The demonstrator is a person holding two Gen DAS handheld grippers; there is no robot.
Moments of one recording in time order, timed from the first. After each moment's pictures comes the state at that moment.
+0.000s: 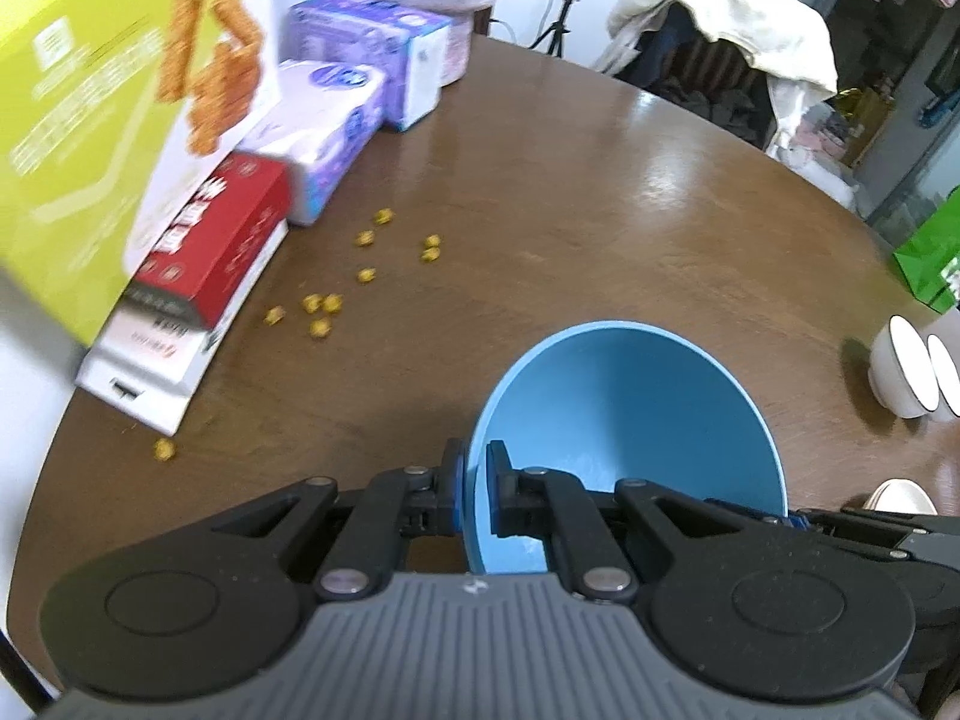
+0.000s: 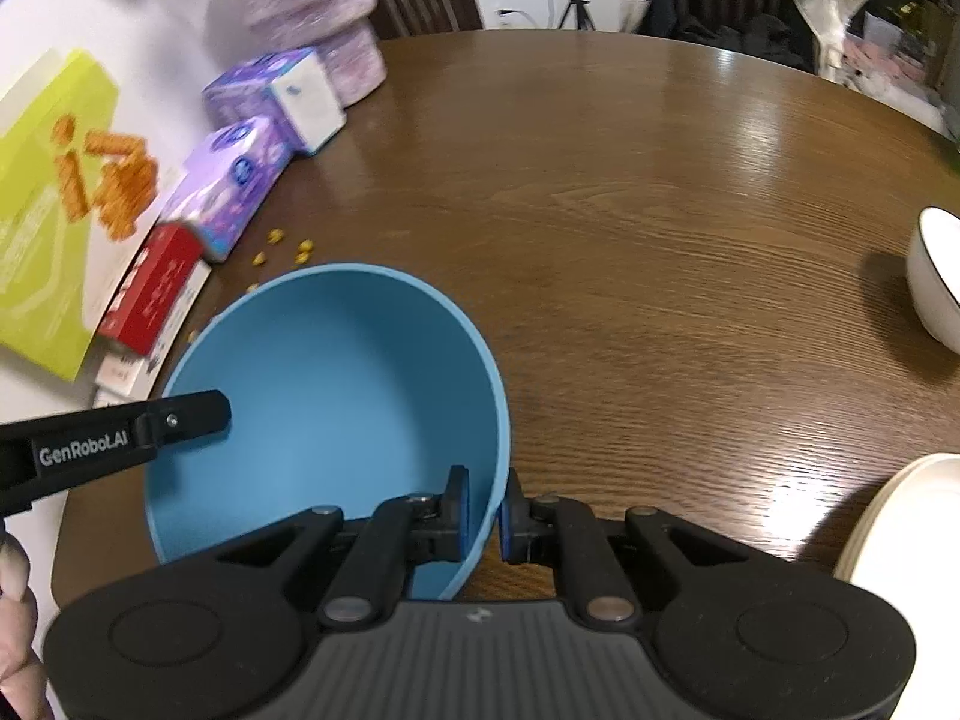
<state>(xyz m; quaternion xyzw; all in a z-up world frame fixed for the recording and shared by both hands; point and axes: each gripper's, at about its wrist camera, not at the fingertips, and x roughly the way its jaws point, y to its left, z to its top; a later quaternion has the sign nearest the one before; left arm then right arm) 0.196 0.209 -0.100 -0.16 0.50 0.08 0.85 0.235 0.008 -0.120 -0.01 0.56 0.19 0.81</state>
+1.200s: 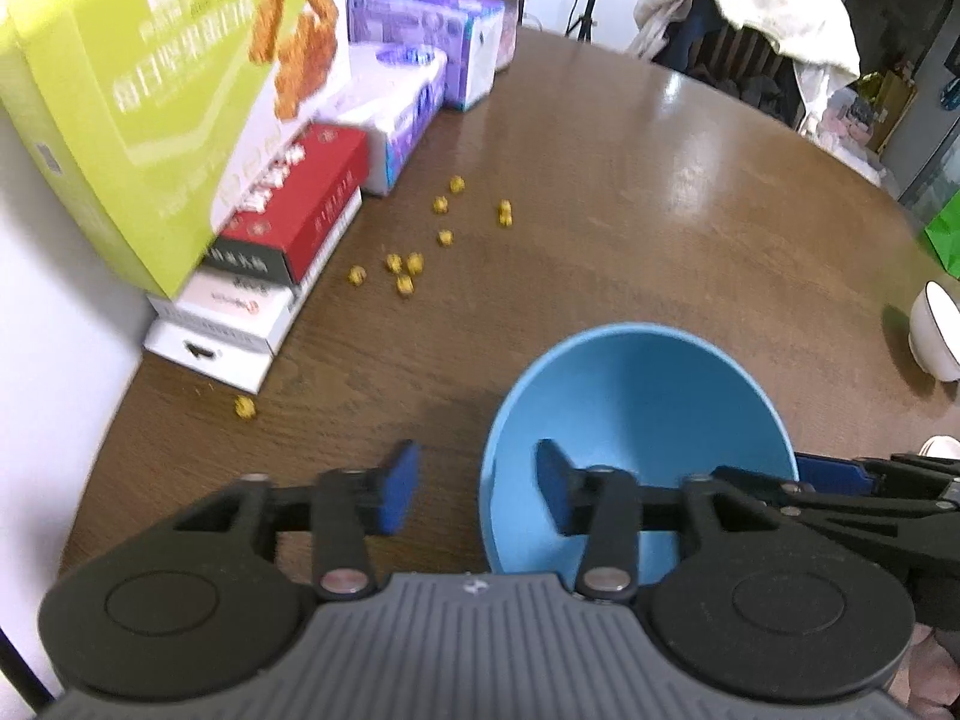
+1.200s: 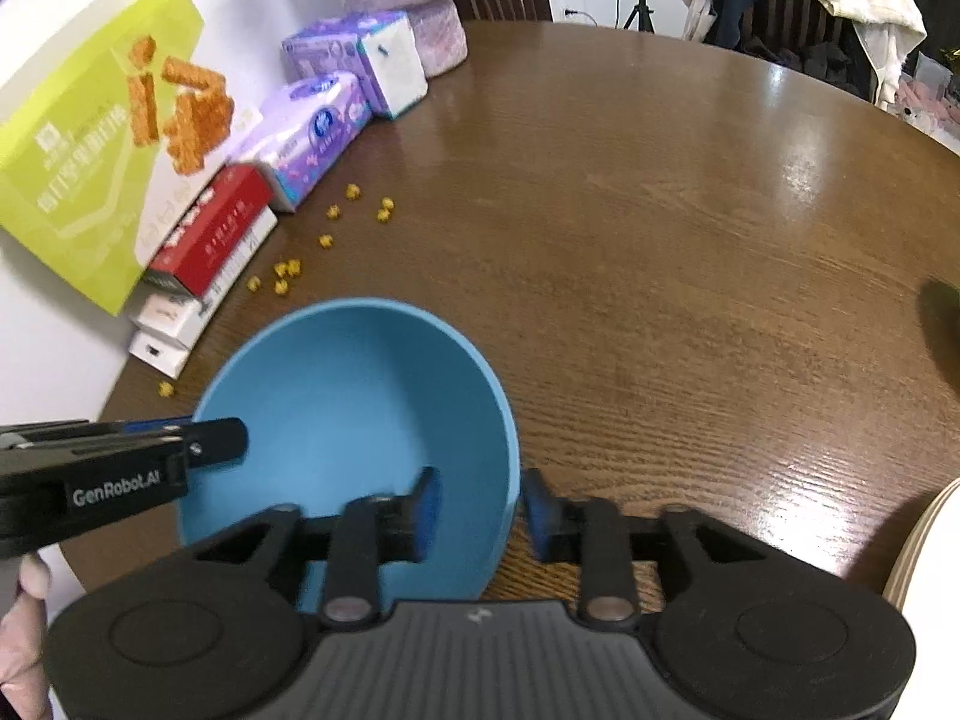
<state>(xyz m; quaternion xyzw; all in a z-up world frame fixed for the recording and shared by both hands) 0.160 0.225 -0.103 -0.13 0.50 0.11 0.85 0.216 0.039 -0.120 -0.03 0.55 0.23 0.81</state>
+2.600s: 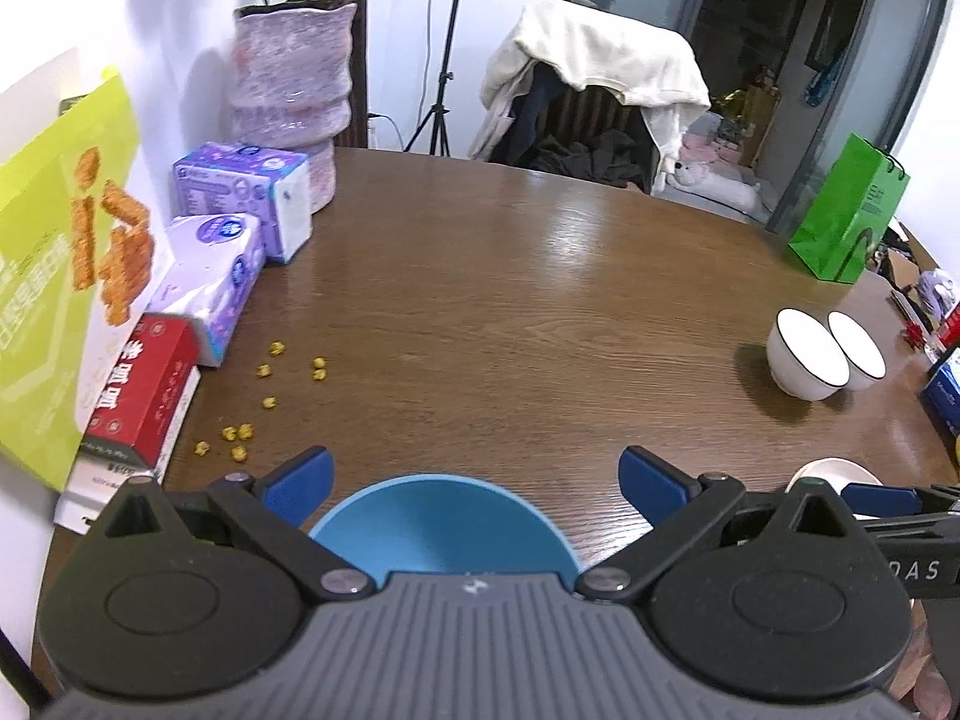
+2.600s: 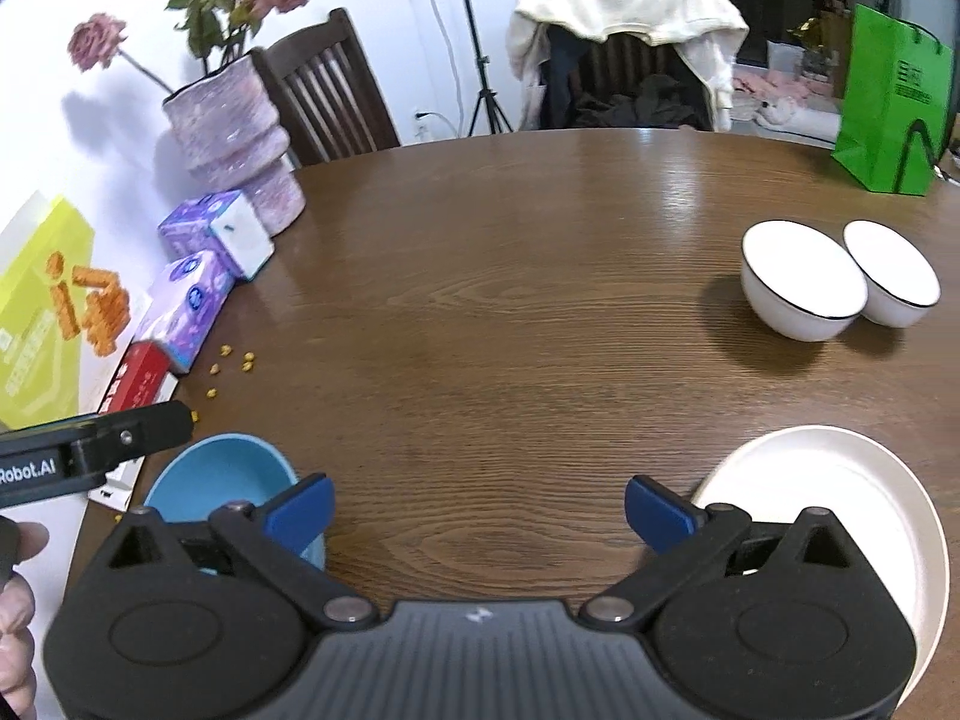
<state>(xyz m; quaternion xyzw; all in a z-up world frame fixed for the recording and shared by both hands) 0.188 0.158 -0.046 -0.08 0.42 -0.01 0.90 0.200 -0.081 -0.069 0.05 0.48 0.11 0.87</state>
